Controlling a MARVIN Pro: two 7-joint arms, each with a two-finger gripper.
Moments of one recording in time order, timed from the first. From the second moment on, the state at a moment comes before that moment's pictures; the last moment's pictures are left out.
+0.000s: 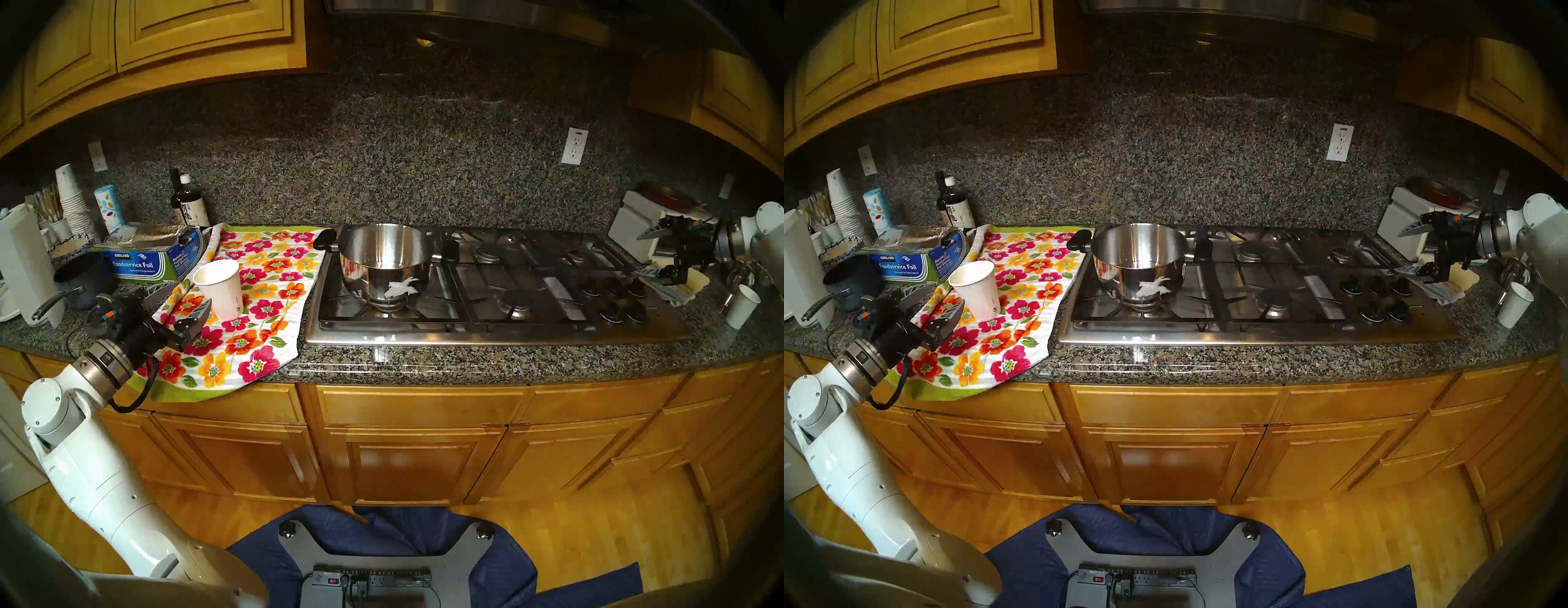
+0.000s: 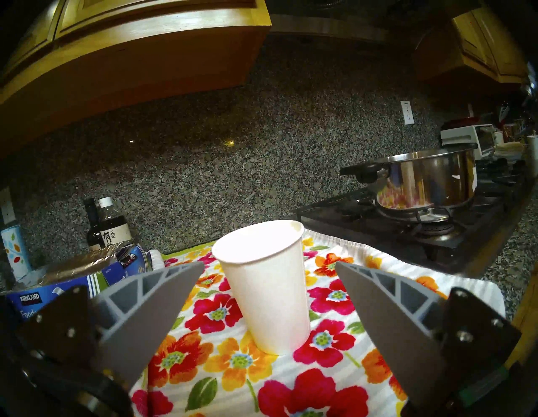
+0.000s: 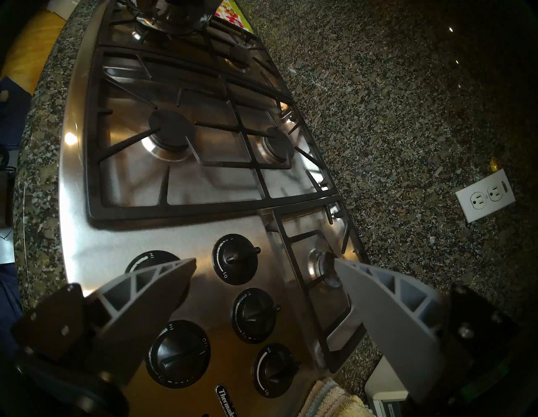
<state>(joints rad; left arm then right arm) 1.36 -1.60 -2.59 -1.78 0.21 0.04 -1.40 0.21 -0.53 -0.44 -0.40 0.98 -0.61 1.23</state>
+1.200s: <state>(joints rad) 1.35 -1.60 -2.59 -1.78 0.21 0.03 -1.40 0.23 -0.55 -0.40 -0.42 1.06 -0.37 1.22</state>
